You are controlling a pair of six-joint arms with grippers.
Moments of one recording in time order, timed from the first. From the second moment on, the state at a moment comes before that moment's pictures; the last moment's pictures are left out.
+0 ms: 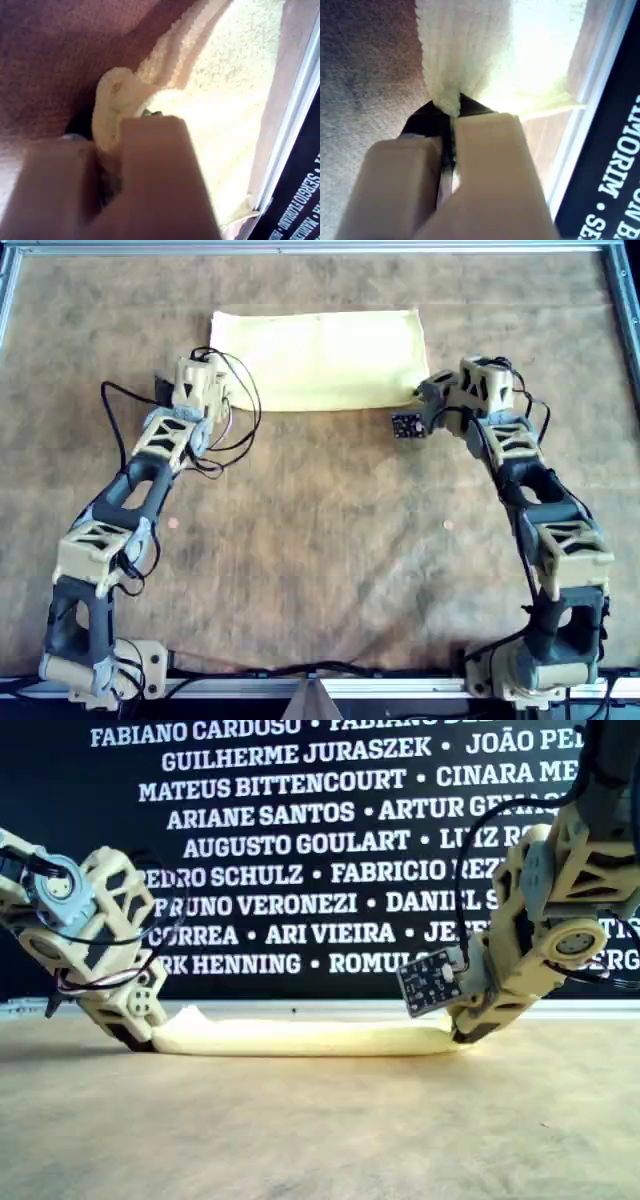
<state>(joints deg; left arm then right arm) -16.8 43.4 55.3 22.8 -4.4 1.8 8.6 46.8 67.5 15.7 -14.9 -7.2</state>
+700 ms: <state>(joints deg) -17.8 61.4 77.1 22.9 -4.3 1.8 8.8 69.4 95.5 15.7 -14.4 -7.2</state>
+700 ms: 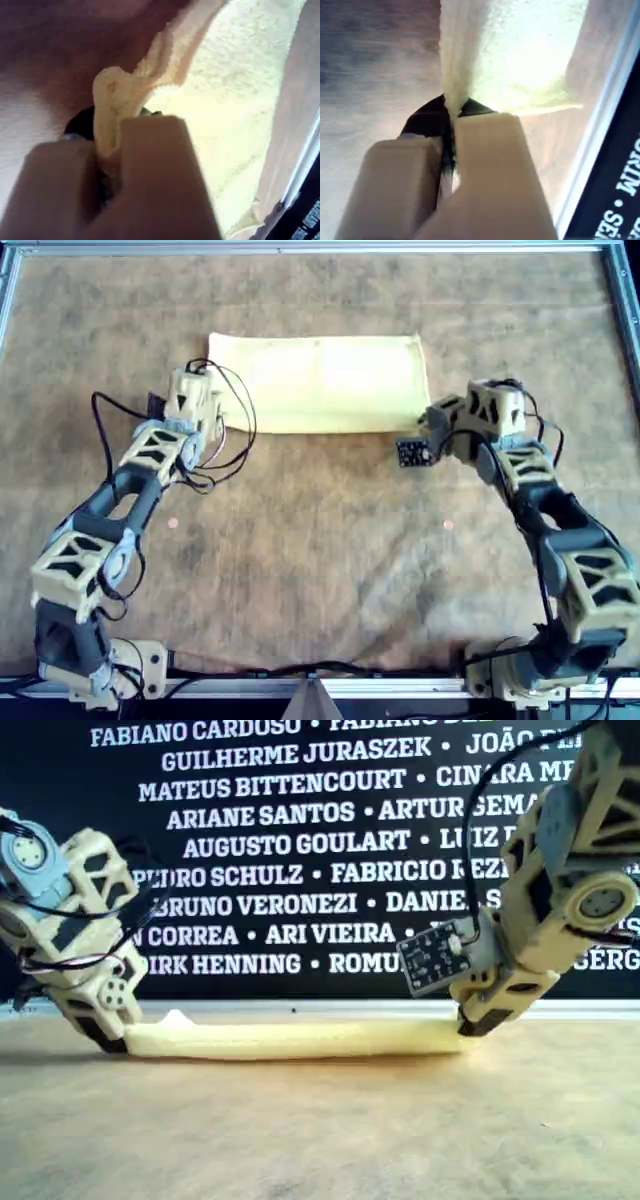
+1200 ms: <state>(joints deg) -23.4 85.5 99.6 22.9 -4.3 1.8 8.6 87.0 114.0 15.7 -14.3 -7.2</state>
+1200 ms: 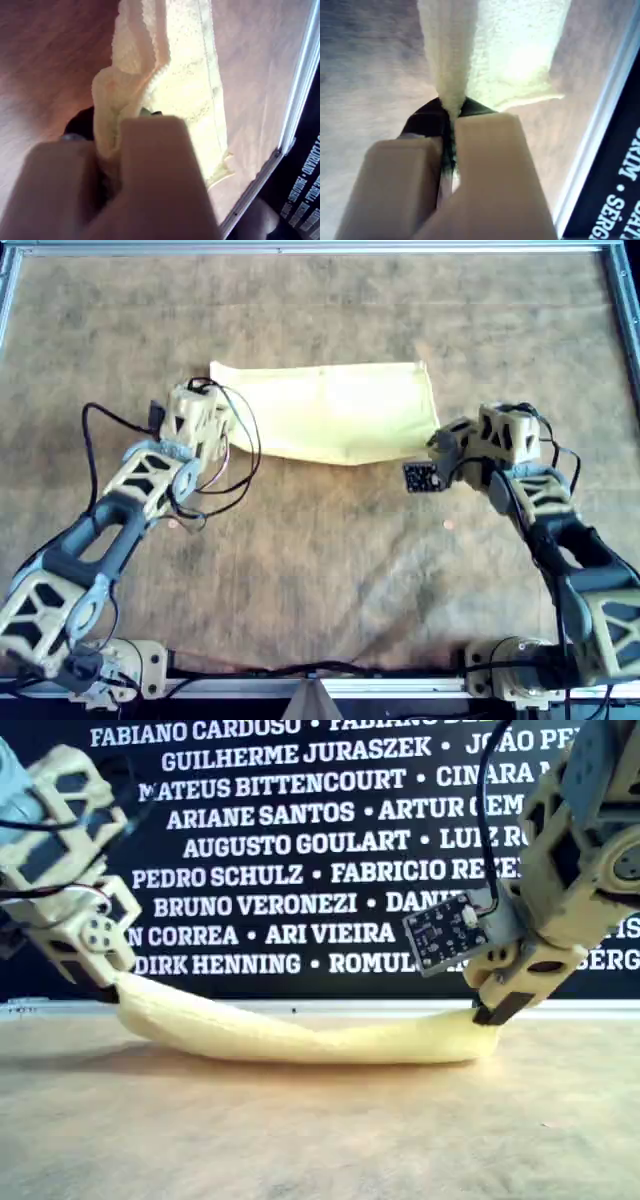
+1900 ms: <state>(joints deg) -24.7 100.4 126.7 22.9 -4.1 1.8 8.9 104.6 134.7 15.7 -15.8 -7.2</state>
